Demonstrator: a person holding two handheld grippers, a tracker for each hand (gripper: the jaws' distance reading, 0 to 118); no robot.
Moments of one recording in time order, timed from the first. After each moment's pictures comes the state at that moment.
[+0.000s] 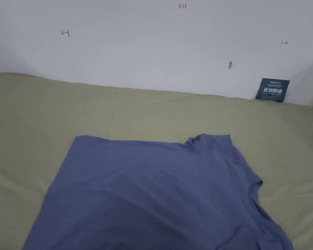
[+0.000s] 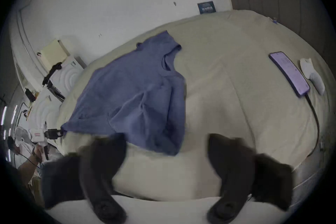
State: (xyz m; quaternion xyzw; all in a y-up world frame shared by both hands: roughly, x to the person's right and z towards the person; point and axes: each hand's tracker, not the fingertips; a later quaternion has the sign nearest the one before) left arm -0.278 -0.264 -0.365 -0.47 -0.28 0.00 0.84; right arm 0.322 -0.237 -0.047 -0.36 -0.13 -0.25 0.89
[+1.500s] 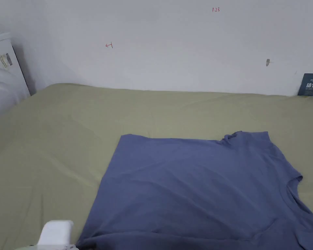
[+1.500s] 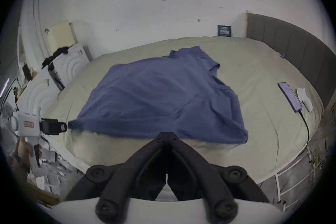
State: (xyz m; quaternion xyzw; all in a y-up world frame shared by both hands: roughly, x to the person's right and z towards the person) left arm -0.209 -0.228 -0.329 -0.45 -0.11 -0.08 0.88; right arm 0.165 -0.191 -0.092 -0.31 -0.16 -0.16 0.92
